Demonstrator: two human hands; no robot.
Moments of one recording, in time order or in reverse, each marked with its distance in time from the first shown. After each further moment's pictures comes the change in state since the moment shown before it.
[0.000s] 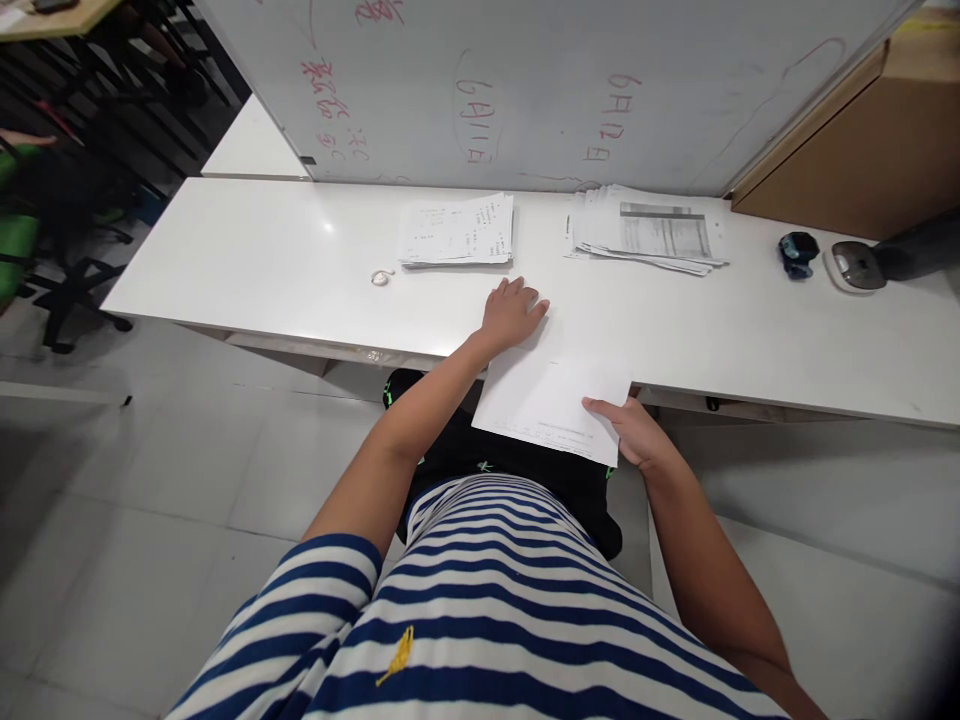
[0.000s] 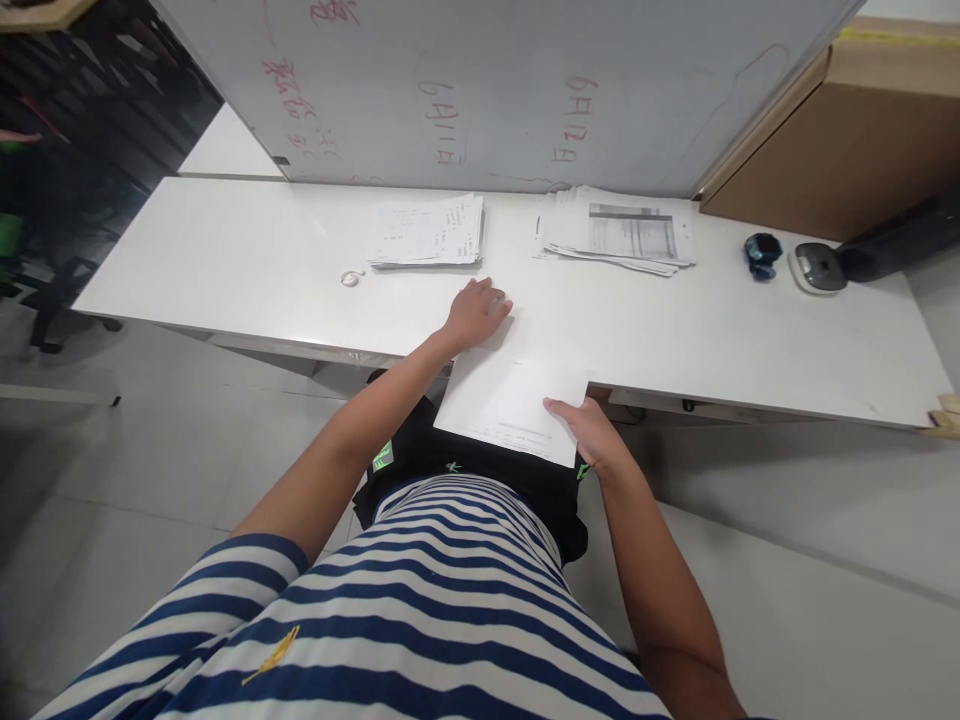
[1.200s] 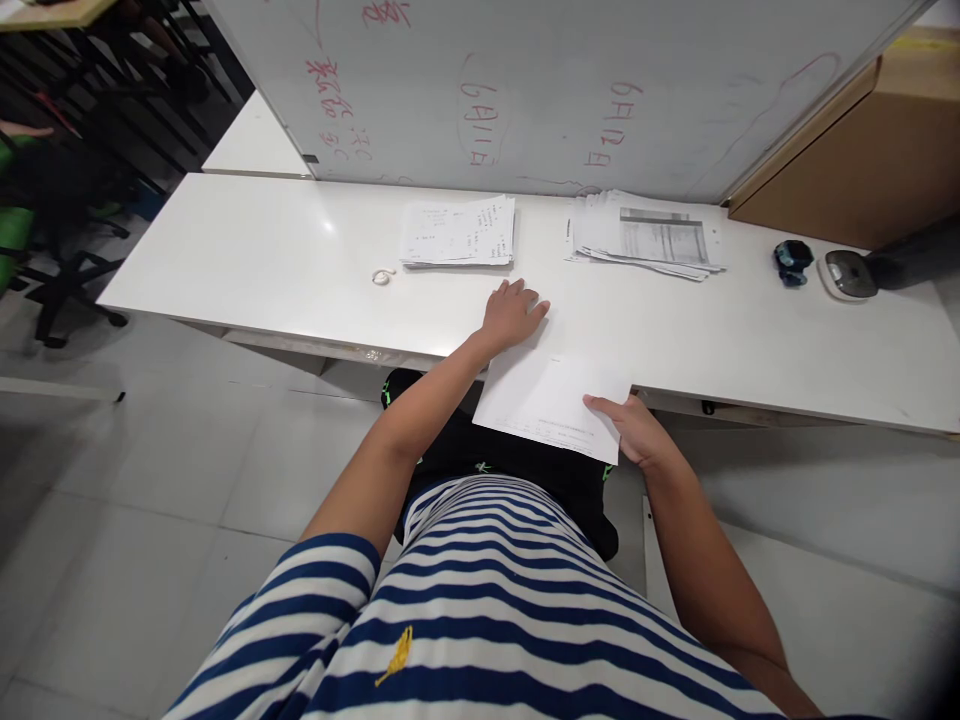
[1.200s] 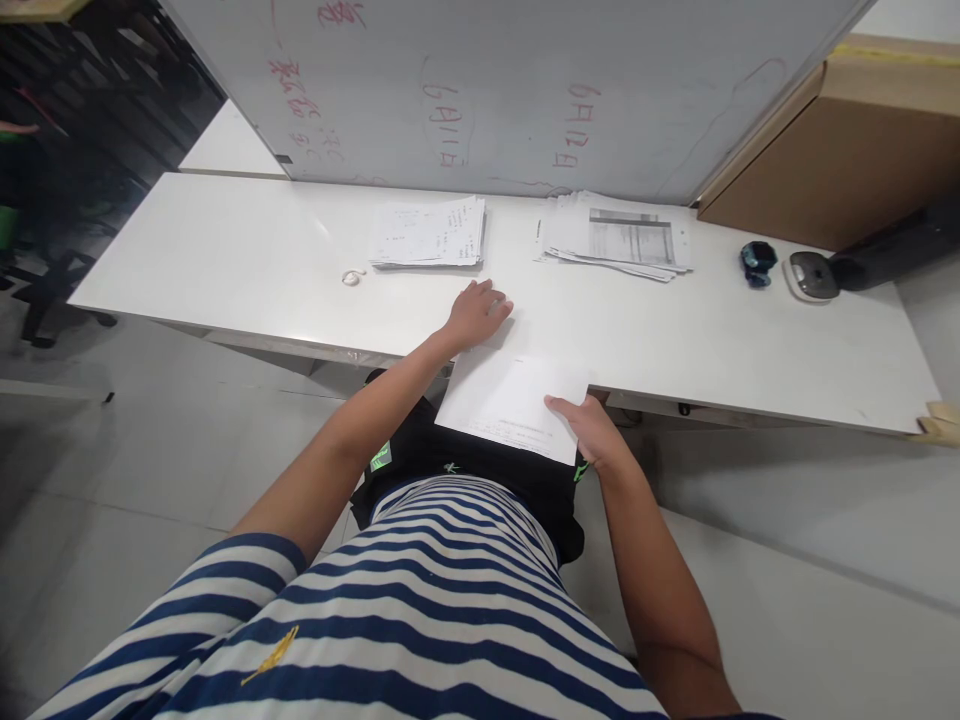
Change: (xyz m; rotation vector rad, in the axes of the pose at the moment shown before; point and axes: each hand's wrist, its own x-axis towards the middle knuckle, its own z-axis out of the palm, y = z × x) left_hand 0.002 0.000 -0.001 -0.005 -0.002 -0.011; right_hand 0.005 -0.004 -0.002 0.010 0.017 -0.015
